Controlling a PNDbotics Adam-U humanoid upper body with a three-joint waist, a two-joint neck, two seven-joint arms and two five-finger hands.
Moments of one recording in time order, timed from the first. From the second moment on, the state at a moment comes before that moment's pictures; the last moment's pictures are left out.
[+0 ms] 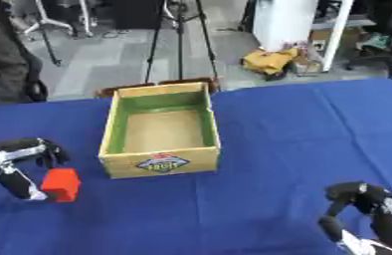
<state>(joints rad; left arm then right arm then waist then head) -0.75 0.53 -0.18 -1.10 -0.72 -0.17 -0.65 0.01 -0.50 0.06 -1.85 -0.10 -0.32 0.04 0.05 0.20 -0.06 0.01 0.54</state>
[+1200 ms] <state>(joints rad) -0.76 0.51 -0.19 -1.07 -0.77 -0.19 -0.65 0.01 -0.50 0.06 -1.85 -0.10 -0.32 0.04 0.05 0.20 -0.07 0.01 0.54</state>
